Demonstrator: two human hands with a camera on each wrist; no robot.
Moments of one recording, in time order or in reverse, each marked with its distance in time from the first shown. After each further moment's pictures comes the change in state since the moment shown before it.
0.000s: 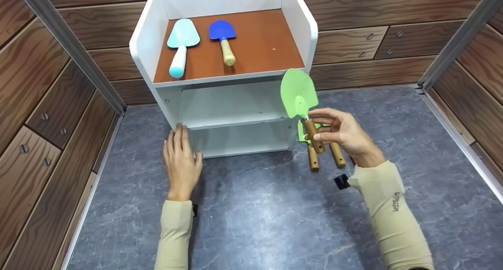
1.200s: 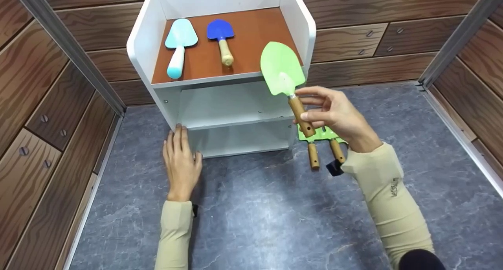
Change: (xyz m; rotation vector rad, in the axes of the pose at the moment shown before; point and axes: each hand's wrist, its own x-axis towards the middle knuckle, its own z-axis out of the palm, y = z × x) left_hand 0.001 -0.002 0.001 0.005 0.002 0.007; right_hand 0.023 -0.062 0.031 -0.037 0.003 0.058
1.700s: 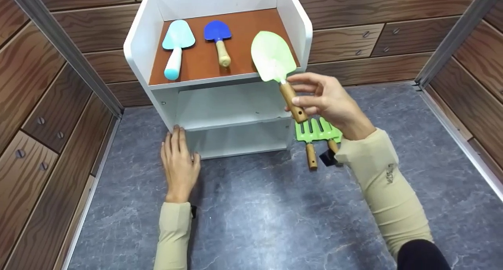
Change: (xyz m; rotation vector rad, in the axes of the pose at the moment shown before) left_hand 0.000 0.001 0.001 -0.009 0.010 0.000; right_hand 0.017 -0.025 0.008 0.152 0.006 -0.005
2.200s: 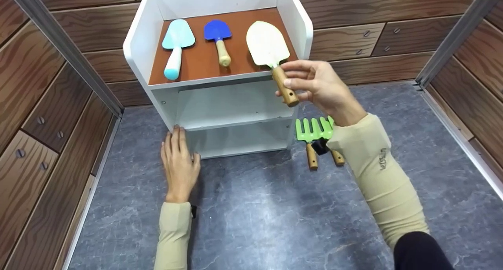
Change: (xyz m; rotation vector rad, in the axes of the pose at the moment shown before) left_hand -0.001 -0.001 -0.001 0.000 -0.003 0.000; right_hand 0.023 -0.020 0.013 0.072 0.024 -0.009
